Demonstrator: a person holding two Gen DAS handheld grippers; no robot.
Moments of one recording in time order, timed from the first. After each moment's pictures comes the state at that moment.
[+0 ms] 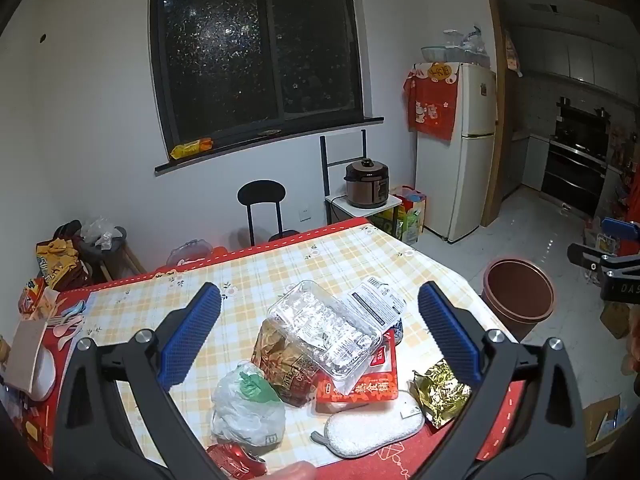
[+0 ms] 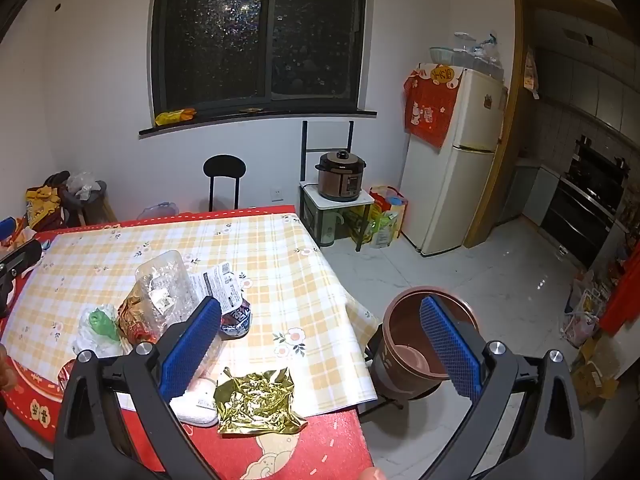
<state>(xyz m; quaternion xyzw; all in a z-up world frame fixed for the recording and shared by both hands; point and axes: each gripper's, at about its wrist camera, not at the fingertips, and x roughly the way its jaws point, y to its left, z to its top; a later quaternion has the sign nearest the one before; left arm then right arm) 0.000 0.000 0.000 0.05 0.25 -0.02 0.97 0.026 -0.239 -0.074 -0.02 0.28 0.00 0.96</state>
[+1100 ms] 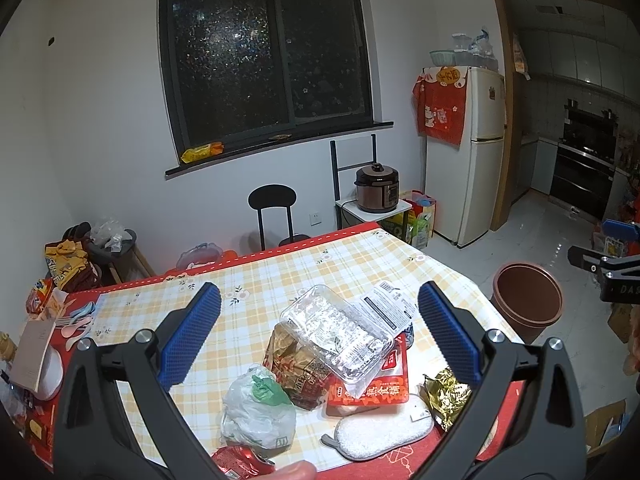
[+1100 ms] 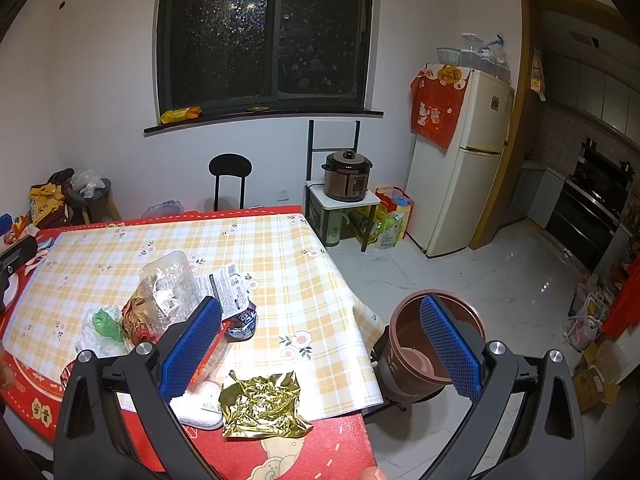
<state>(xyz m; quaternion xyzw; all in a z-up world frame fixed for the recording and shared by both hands) 0.002 0.008 -0.002 0.06 0.24 0.00 0.97 0.034 -0.232 -0.073 -0.02 0.28 0.01 0.96</state>
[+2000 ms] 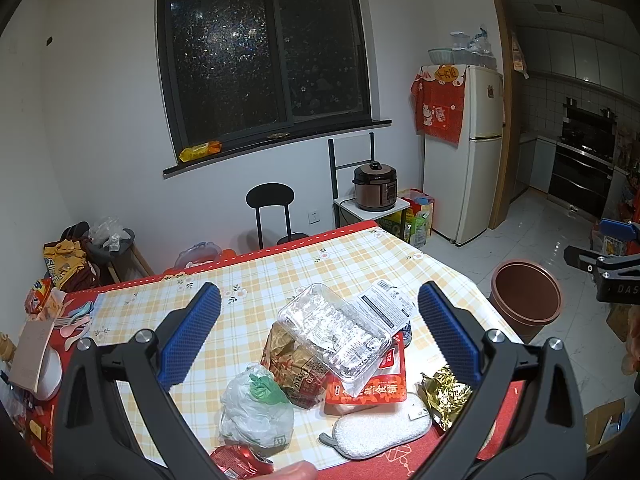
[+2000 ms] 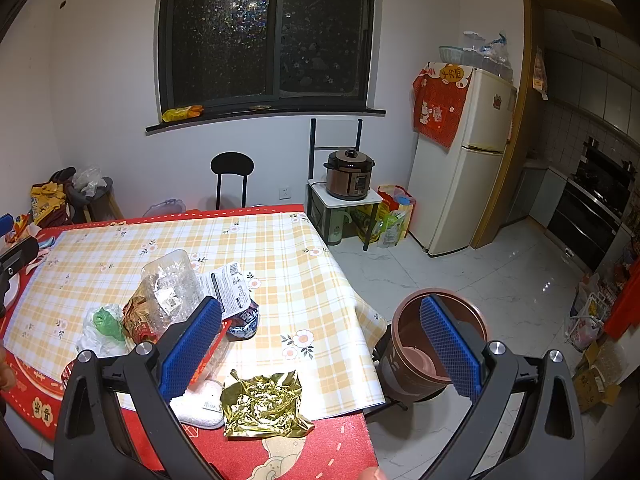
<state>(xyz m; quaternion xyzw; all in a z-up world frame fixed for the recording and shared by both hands) 0.001 0.004 0.000 0.06 0.24 0.00 0.97 0.035 -0.230 -0.076 -0.02 0.28 0.01 0.96</state>
